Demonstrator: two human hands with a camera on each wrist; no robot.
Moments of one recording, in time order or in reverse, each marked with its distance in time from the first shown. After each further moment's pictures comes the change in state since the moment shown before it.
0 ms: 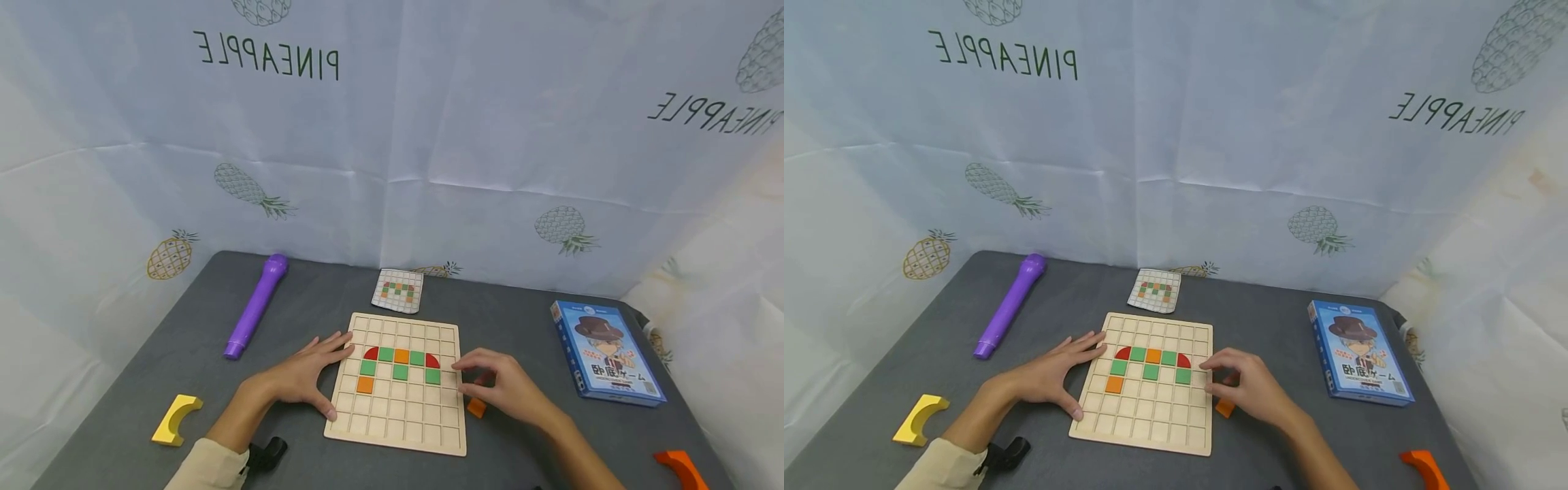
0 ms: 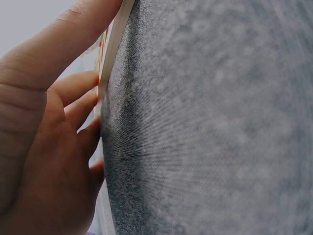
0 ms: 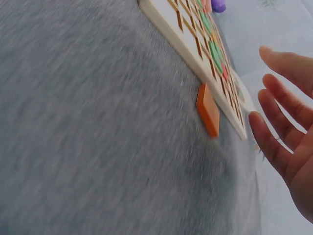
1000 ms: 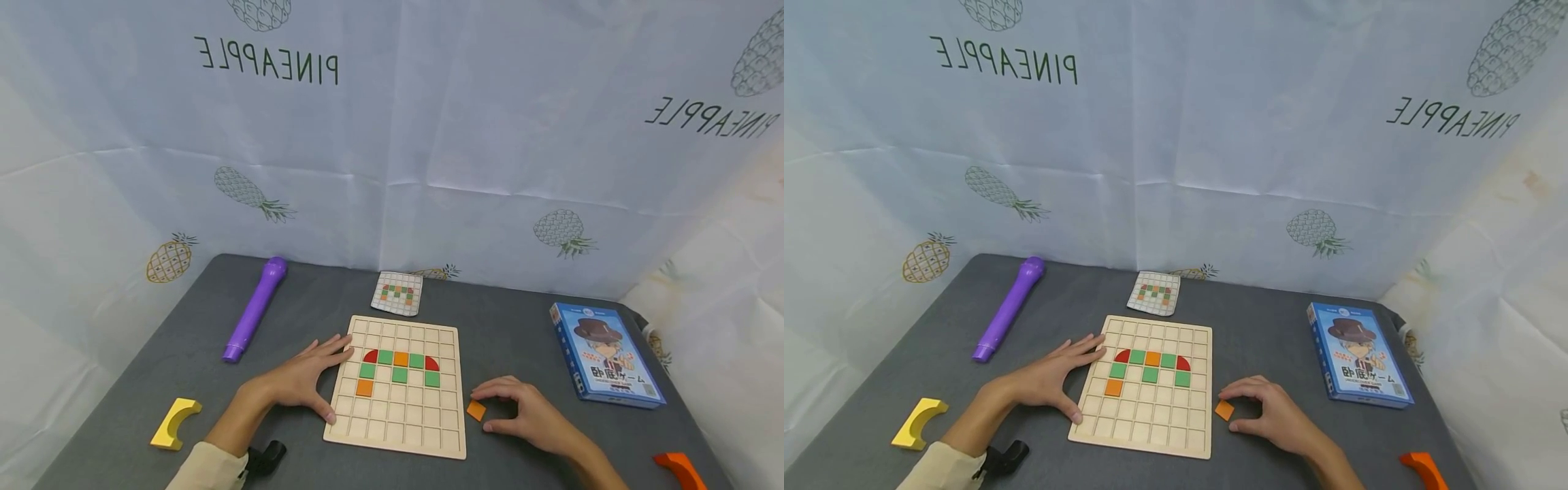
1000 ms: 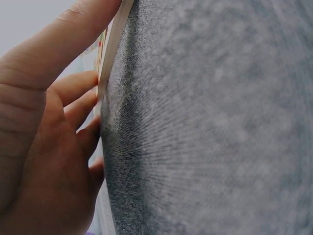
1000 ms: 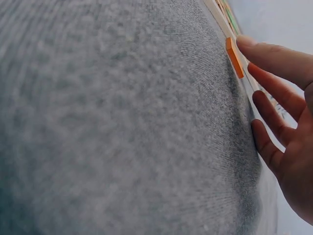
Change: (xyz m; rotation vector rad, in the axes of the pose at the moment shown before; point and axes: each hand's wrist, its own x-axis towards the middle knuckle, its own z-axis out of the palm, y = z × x) left_hand 0.000 -0.001 0.000 -0.015 0.000 0.009; right_hand -0.047 0.025 -0.007 -0.016 -0.078 0.014
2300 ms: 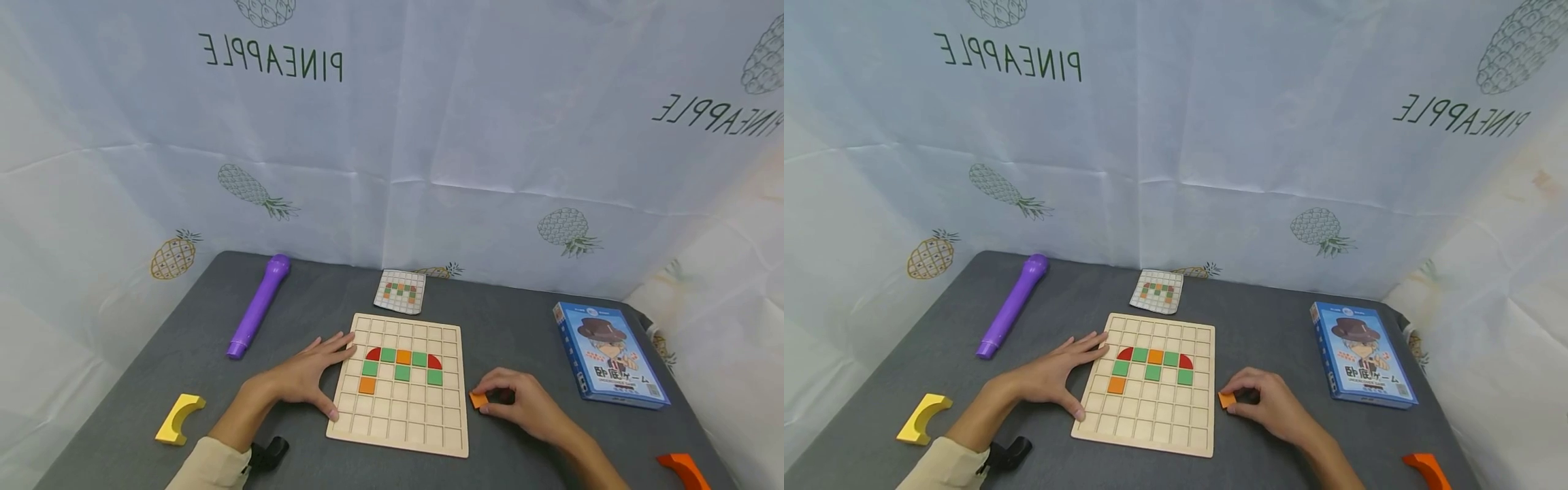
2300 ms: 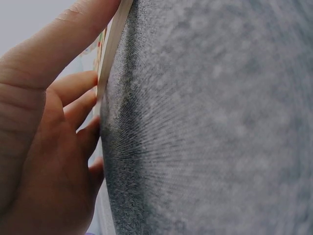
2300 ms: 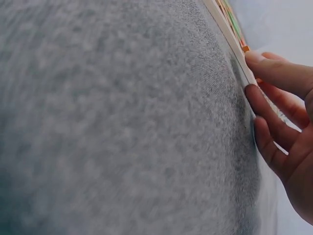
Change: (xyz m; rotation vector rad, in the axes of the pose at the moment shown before) left_hand 0.003 -0.002 0.000 0.005 -0.010 -0.027; right_hand 0.015 0.002 0.001 0.019 0.028 0.037
